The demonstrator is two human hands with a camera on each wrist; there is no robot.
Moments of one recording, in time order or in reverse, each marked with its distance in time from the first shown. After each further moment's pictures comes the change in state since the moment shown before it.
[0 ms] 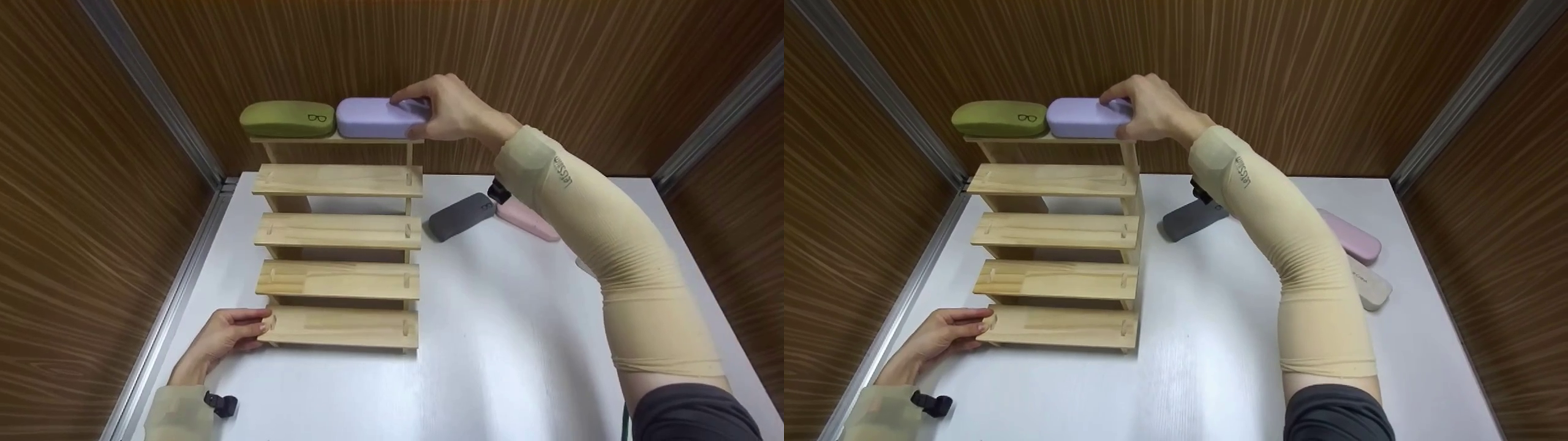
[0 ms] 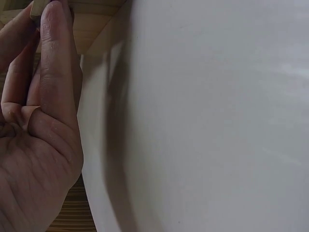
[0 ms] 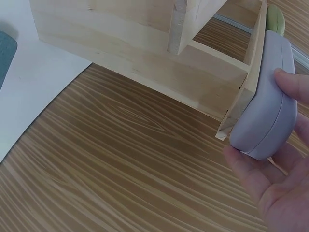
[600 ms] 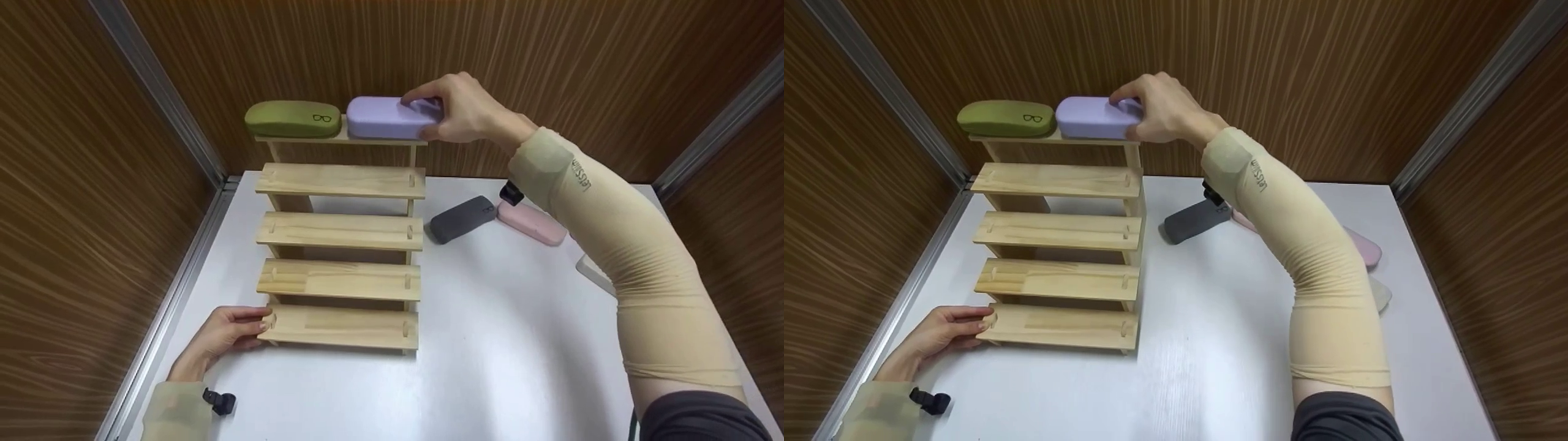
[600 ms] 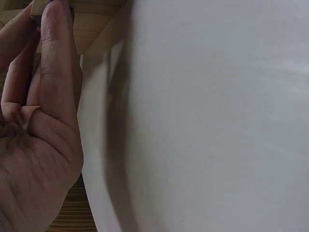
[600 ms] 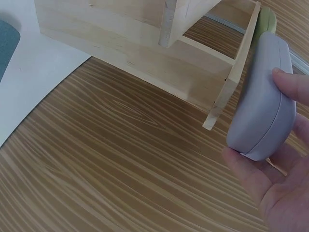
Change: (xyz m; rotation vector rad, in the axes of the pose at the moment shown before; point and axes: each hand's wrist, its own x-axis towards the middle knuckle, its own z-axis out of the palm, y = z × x) left_hand 0.000 0.001 0.001 -0.027 -0.030 0.012; right_hand -0.009 -0.001 -0.011 -0.076 0.024 -0.049
